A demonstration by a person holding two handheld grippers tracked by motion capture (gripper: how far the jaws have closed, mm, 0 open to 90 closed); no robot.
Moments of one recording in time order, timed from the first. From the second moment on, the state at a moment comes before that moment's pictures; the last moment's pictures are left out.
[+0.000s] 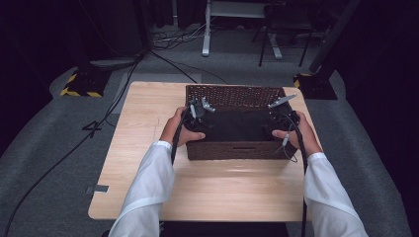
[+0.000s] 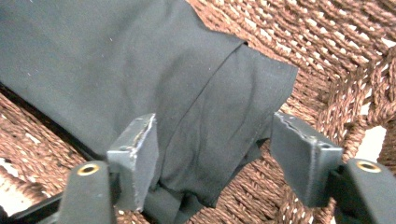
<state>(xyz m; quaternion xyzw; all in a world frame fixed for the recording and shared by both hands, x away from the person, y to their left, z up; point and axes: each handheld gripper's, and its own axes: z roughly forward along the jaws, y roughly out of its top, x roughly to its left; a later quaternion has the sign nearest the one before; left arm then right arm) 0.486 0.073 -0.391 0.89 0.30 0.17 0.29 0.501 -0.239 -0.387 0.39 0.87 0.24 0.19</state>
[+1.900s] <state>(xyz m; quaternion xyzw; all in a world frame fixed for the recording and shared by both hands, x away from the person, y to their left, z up) 0.382 0.173 -0.404 0.87 0.28 0.28 0.28 0.395 -0.283 -0.378 0.31 0.84 0.37 0.27</state>
